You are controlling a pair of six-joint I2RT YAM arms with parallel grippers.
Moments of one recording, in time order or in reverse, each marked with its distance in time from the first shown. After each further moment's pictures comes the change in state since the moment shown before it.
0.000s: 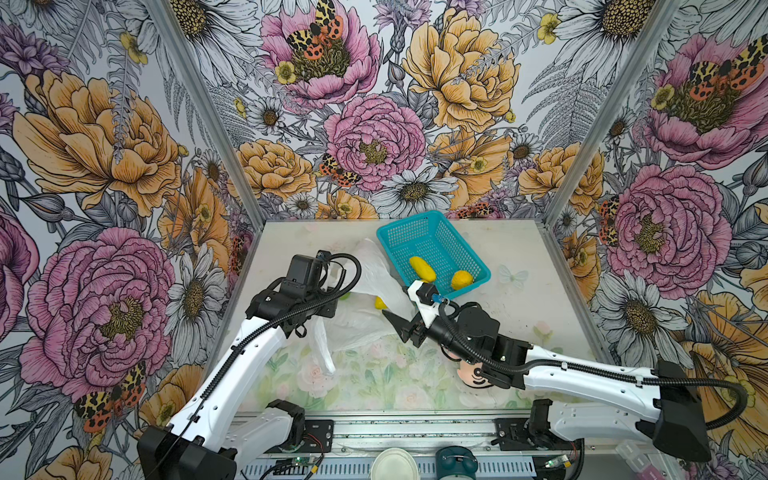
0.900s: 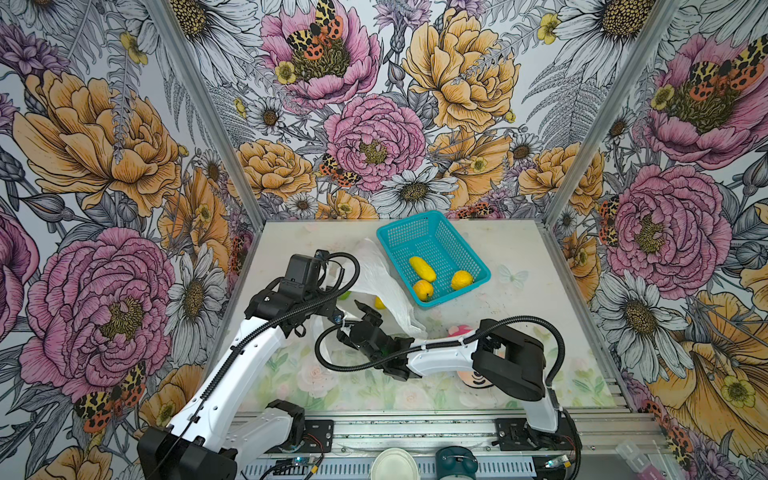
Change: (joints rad) left arm 0.009 -0.001 0.000 0.006 0.004 0.000; right arm 0.067 0.887 0.480 0.070 0.453 -0.233
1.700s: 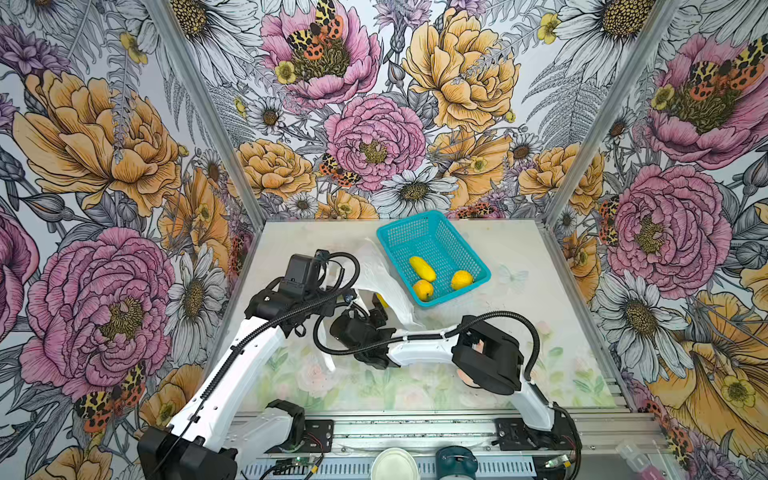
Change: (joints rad) left arm 0.000 0.000 -0.001 0.002 0.003 0.000; right arm -0.024 0.138 0.243 -0.382 0.335 0.548
